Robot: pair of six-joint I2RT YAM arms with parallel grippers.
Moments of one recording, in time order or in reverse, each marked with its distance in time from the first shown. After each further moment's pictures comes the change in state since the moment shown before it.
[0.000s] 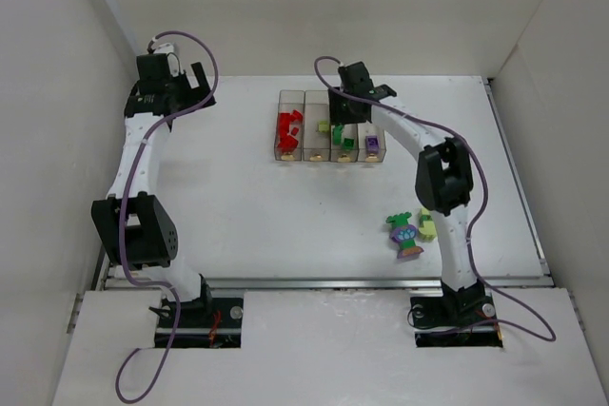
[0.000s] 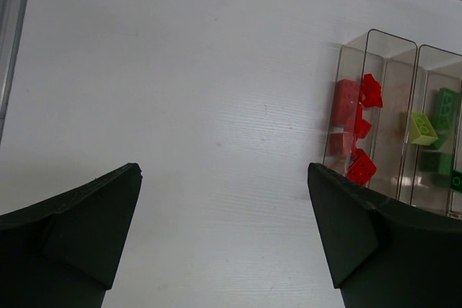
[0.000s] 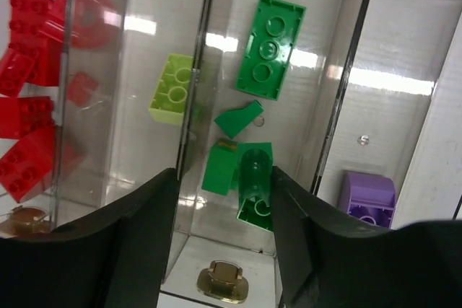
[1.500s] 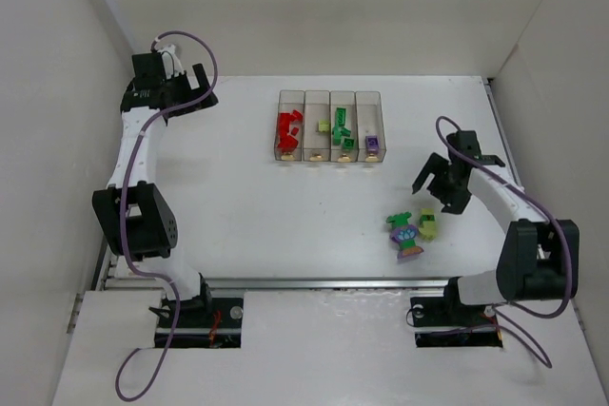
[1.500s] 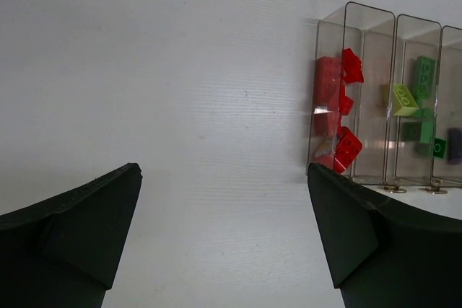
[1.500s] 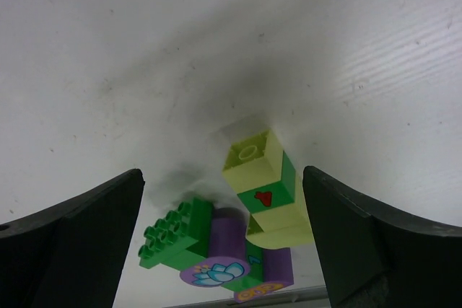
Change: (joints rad) left arm 0.042 0.070 0.055 -0.043 0.163 0.050; right arm -0.436 -0.865 -1.125 -0.083 -0.088 0.318
